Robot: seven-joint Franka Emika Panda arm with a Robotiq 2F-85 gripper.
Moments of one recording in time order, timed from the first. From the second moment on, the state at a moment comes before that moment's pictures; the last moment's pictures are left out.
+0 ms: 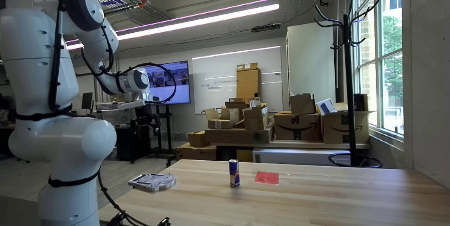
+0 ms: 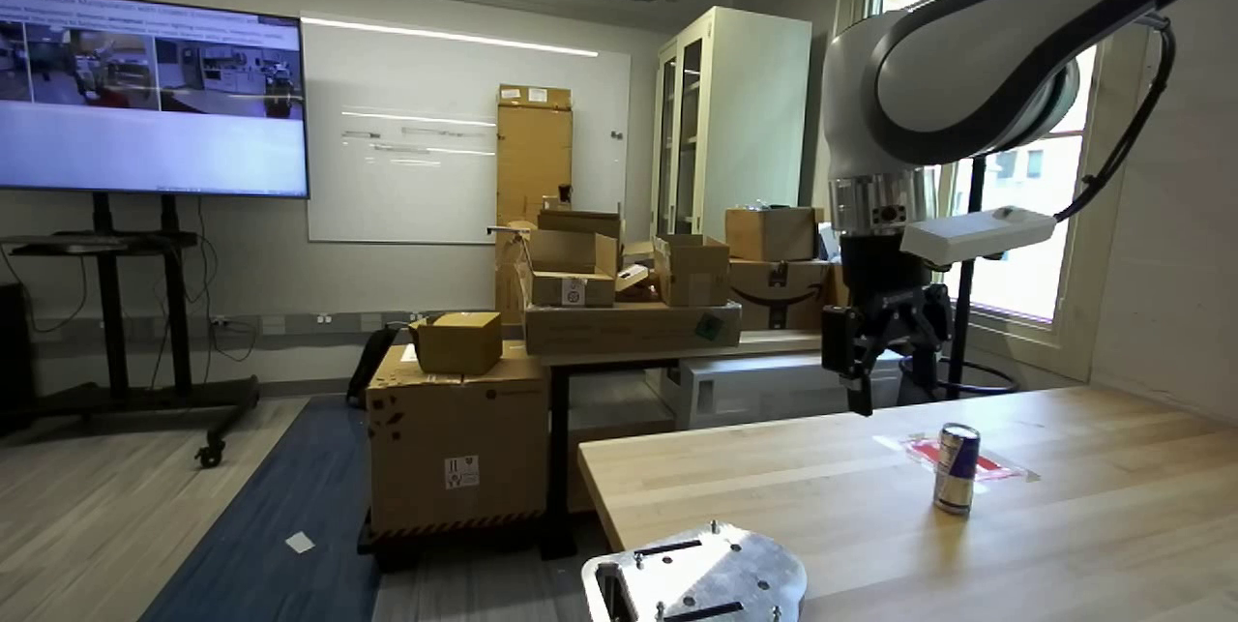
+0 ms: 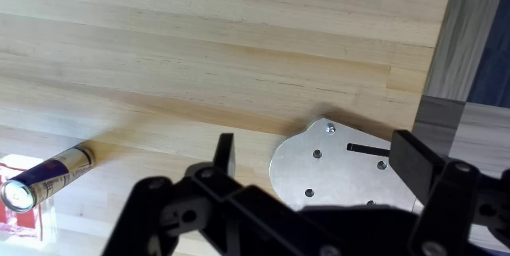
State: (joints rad) arm 0.09 -0.20 0.24 -2.34 -0.09 2.04 0.18
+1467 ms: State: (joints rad) arm 0.01 -0.11 0.02 -2.22 -0.07 2.14 0.21
